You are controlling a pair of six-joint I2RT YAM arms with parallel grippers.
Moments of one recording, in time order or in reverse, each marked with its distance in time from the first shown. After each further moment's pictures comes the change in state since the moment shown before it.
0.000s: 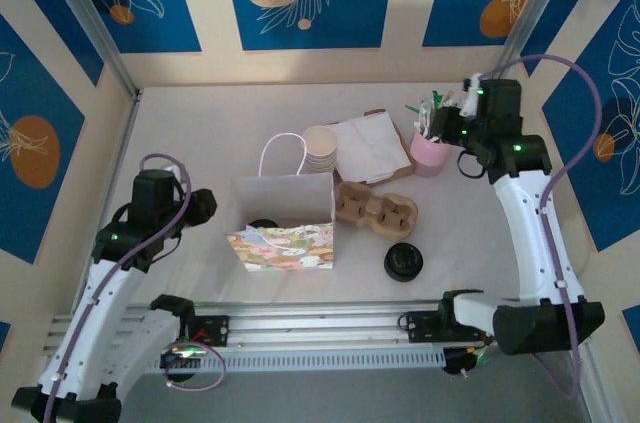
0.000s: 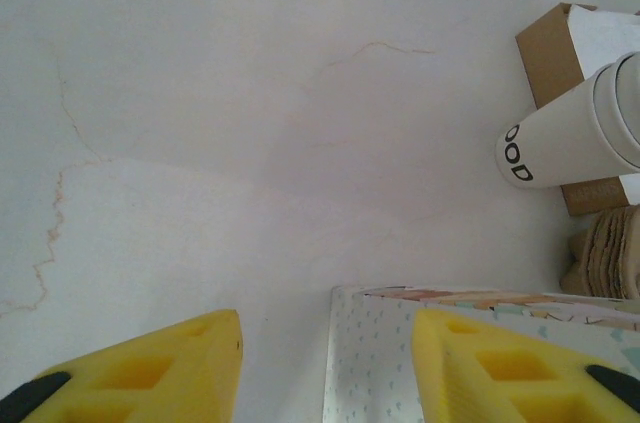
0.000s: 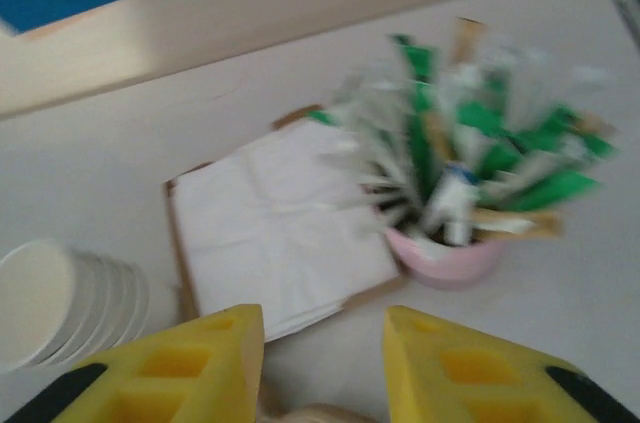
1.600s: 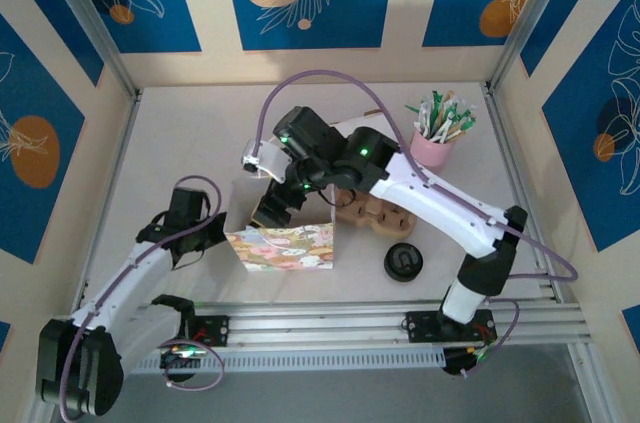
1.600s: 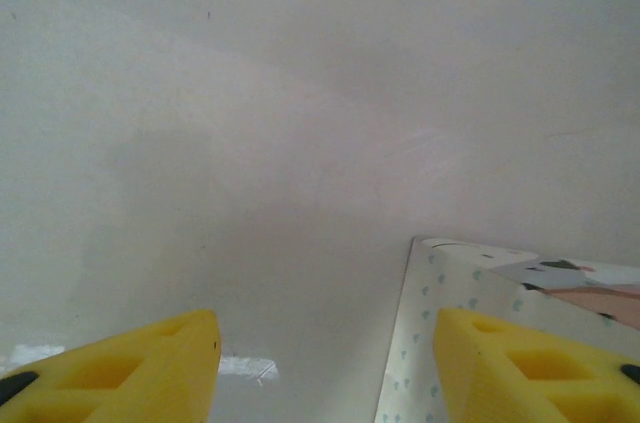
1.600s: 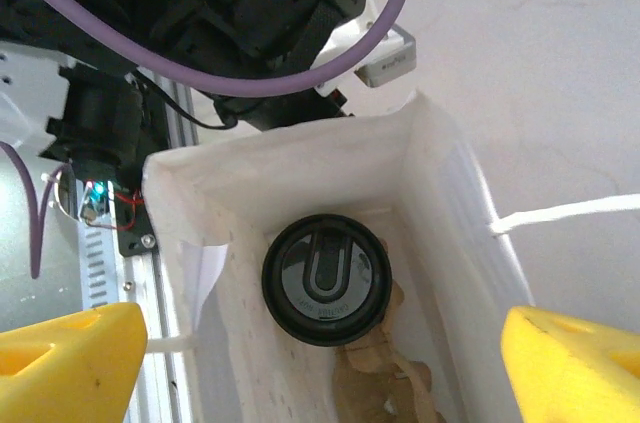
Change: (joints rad) left arm 0.002 0.192 -0.352 0.317 0.097 -0.112; right arm 1.037 0.457 0.526 -0.209 -0.138 -0.454
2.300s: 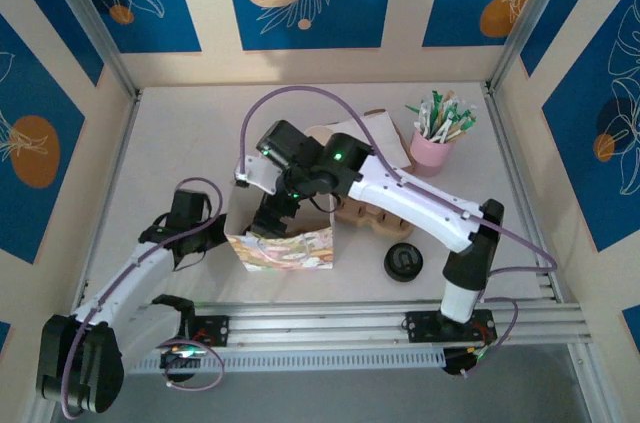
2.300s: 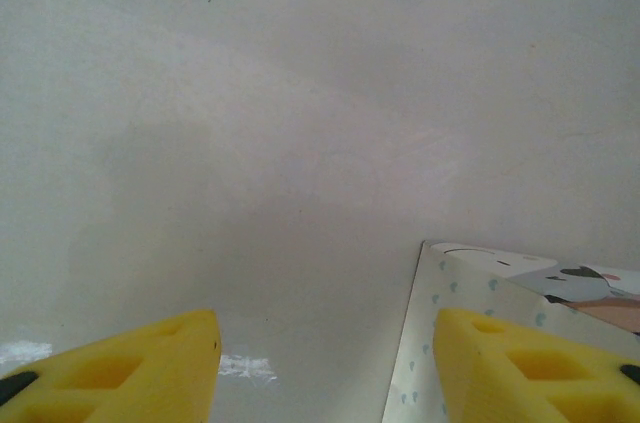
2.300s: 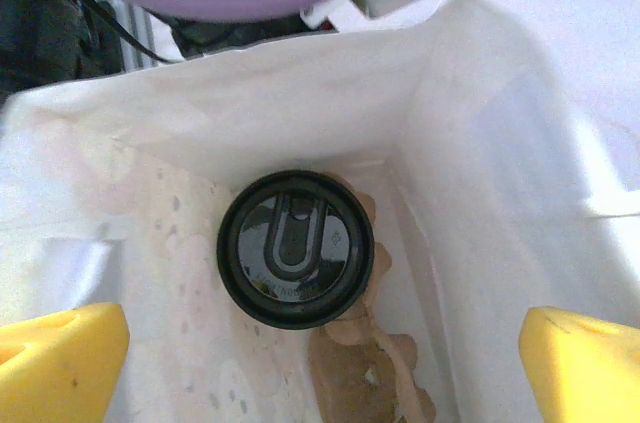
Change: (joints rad) left arm 0.000 0.025 -0.043 0.053 0.011 -0.020; right arm 0.026 0.099 0.001 -0.053 0.068 -0.063
